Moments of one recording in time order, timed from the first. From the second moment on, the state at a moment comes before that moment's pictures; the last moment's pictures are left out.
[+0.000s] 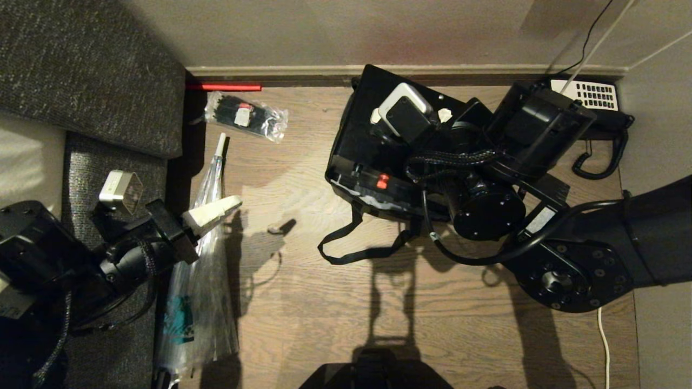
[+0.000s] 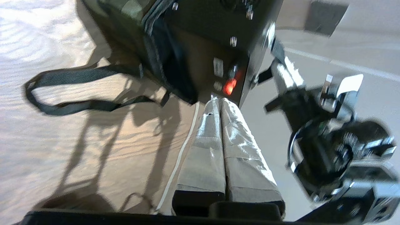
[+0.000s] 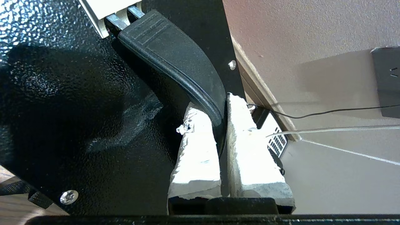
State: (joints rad) left arm -0.12 1.63 -0.31 -1.51 -0.65 -1.02; right arm 0.85 1.86 -1.14 -1.12 -0.84 -1.20
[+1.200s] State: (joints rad) left arm -0.04 0.53 -0.03 -0.64 -0.52 -0.65; right arm 0.86 1.85 -1.14 -1.11 -0.84 -1.20
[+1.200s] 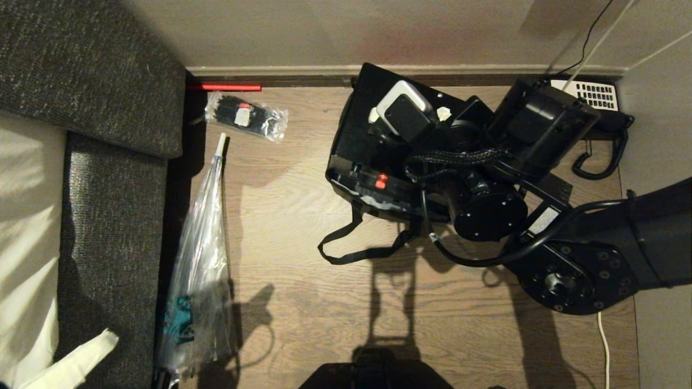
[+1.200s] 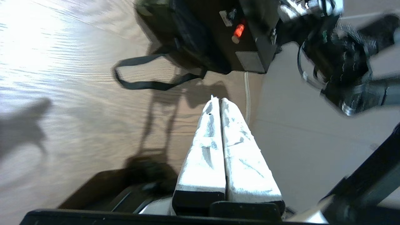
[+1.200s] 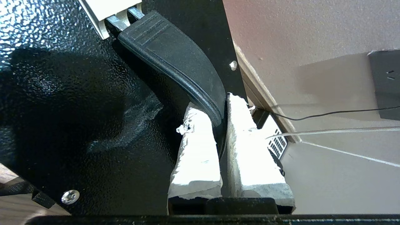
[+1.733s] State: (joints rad) left arm 0.00 0.02 -0.04 0.06 -0.01 -0.04; right arm 0.87 1.84 -1.13 -1.12 -0.84 -1.20
